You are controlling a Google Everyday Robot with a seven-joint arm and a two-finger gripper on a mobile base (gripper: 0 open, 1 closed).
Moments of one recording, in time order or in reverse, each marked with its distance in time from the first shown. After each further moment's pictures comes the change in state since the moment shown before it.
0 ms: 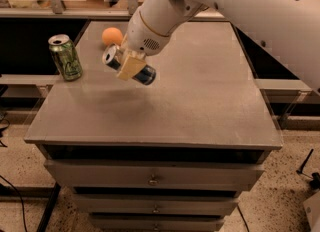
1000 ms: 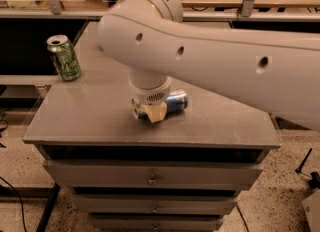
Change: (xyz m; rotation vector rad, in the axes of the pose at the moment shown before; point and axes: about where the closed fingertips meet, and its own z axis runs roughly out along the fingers) arm 0.085 0.090 0.015 -0.020 0.650 -0.223
